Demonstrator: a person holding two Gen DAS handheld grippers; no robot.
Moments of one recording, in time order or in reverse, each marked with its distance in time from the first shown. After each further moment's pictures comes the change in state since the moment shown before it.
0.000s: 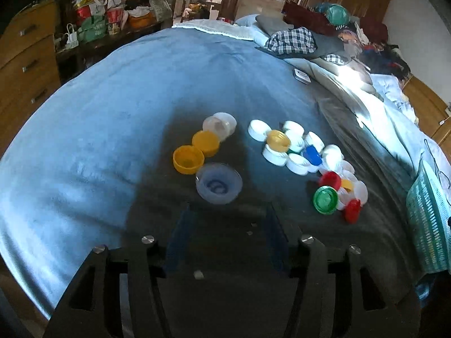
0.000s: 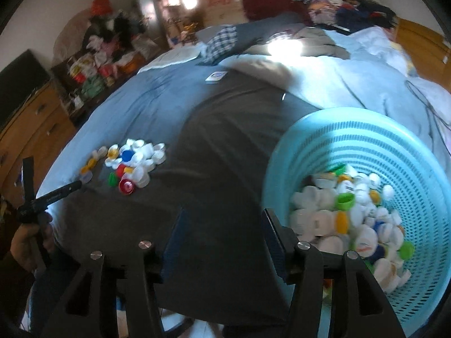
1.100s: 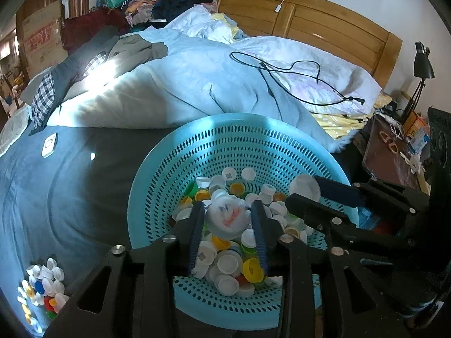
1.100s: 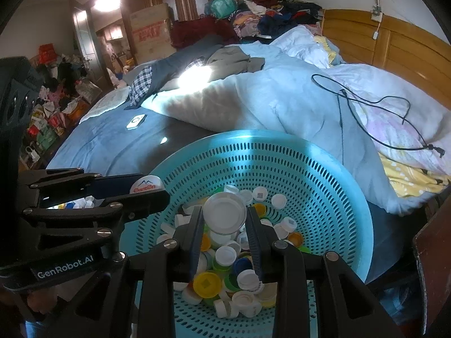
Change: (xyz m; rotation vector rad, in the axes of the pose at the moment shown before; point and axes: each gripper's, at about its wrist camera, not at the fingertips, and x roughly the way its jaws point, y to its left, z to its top) left arm -0.067 -0.490 0.002 0.739 0.156 -0.443; right arm -0.099 -0.161 0.002 0.247 -0.144 -0.214
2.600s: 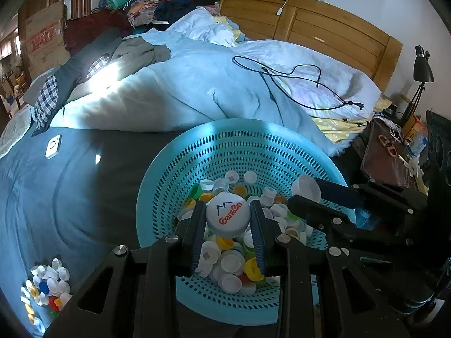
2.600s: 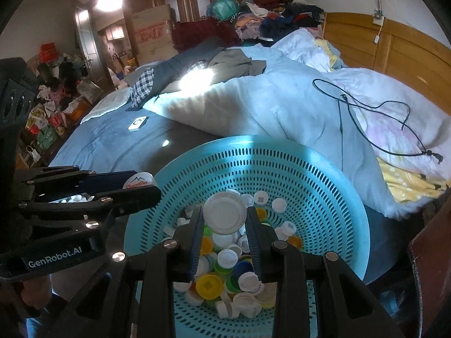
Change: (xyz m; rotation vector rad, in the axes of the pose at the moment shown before) left arm -0.012 0.003 0.007 -0.004 -0.005 0.003; right arm -0.006 0.006 0.007 -0.026 0.001 0.008
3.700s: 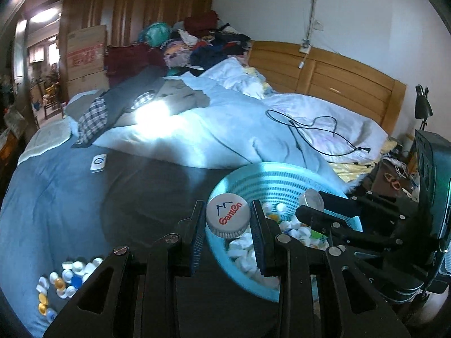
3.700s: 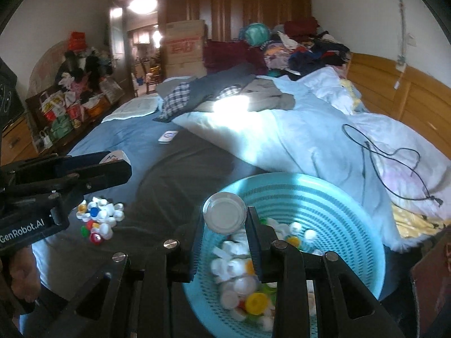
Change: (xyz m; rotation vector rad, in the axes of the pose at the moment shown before) left arm -0.091 0.062 -0.034 -0.066 -0.266 0.084; right arm -0.026 0.090 0.007 -0.134 -0.124 0.000
